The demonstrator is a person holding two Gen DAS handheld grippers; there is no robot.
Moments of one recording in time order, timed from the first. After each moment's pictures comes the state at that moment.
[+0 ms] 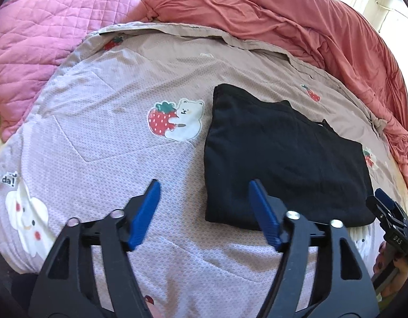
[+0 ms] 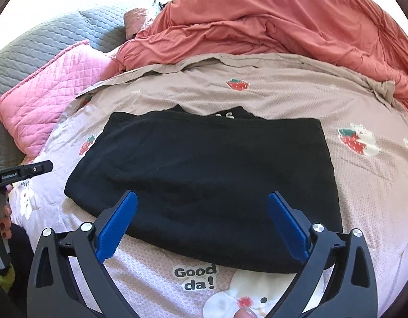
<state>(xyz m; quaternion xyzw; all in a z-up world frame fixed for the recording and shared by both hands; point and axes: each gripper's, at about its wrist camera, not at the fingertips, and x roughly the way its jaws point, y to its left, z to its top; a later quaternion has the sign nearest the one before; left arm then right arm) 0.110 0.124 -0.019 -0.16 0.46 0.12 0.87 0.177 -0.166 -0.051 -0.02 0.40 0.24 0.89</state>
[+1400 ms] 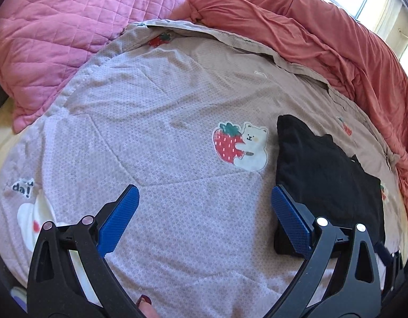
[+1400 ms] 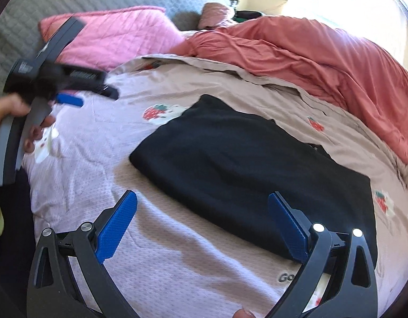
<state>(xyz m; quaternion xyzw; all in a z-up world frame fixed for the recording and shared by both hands) 0.107 0.220 -0.030 -0.21 0.44 0.17 0.86 0.083 -0.023 -0.059 -0.19 0.32 0.33 0.87</state>
